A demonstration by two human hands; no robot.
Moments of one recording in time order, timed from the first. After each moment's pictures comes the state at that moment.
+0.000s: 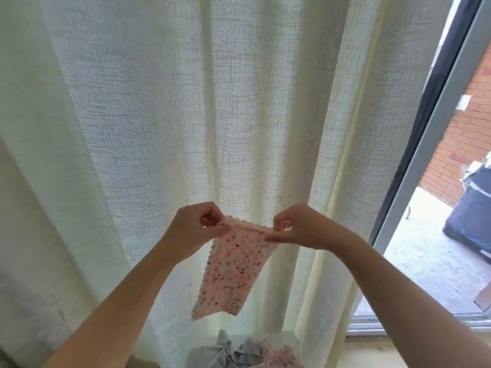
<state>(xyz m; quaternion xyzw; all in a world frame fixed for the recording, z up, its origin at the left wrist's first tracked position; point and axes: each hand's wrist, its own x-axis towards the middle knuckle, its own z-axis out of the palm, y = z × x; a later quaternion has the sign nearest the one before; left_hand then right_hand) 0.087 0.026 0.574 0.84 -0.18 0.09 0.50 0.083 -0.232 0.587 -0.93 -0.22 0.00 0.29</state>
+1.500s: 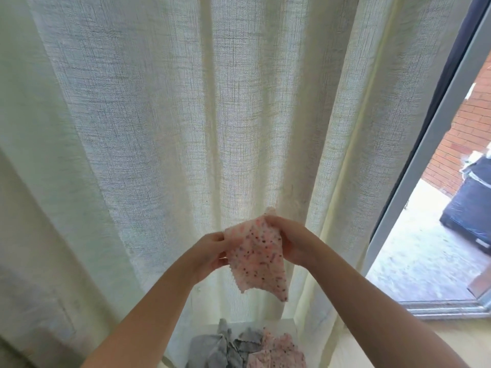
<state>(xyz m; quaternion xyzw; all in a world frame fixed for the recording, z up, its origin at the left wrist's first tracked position) 0.103 0.005 0.504 0.66 -0.04 -0.24 0.71 0.108 -0.207 0.514 -0.59 0.05 0.19 0.78</state>
